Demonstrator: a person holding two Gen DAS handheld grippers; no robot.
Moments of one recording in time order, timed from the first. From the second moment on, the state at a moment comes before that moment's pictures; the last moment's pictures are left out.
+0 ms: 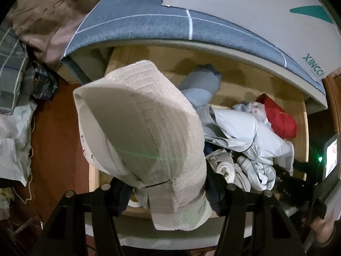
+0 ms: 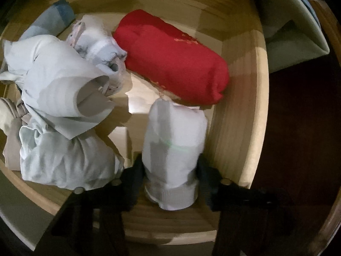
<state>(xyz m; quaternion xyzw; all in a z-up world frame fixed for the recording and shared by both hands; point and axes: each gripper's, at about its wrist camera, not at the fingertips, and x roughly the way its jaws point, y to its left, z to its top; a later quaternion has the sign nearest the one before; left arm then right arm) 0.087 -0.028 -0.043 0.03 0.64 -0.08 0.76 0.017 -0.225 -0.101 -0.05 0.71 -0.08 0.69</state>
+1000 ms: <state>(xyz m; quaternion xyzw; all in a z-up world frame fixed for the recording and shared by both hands) 0.075 -0.043 -0.004 0.10 0.58 -0.13 0.80 0.005 -0.254 -0.074 0.05 0.65 -0.03 0.76</state>
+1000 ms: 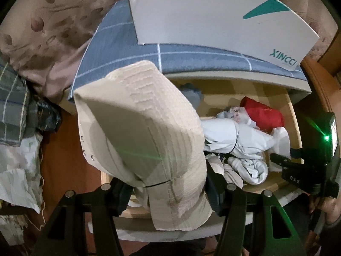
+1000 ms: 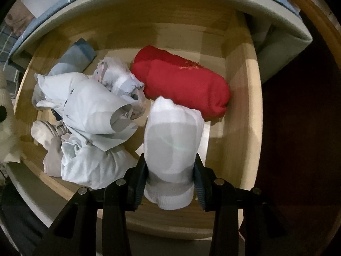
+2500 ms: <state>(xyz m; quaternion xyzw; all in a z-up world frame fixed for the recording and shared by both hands) 0.212 -0.130 0.167 0.23 0.35 -0.19 0.89 0.005 -0.248 -0.064 0.06 0.65 -0.03 0.76</state>
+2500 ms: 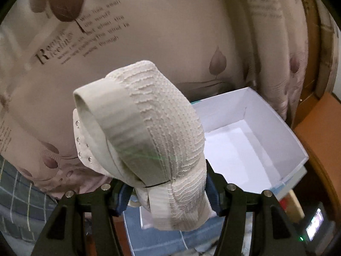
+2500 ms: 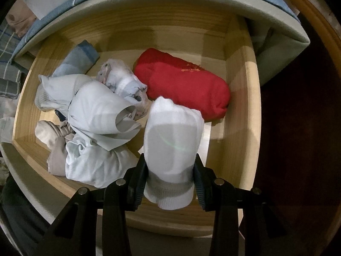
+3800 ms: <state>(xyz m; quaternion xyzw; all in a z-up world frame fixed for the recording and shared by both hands) 0.258 -0.118 0.072 0.15 0.54 -0.06 0.83 0.011 -0.231 -0.073 0.05 0.66 -0.02 0.75</state>
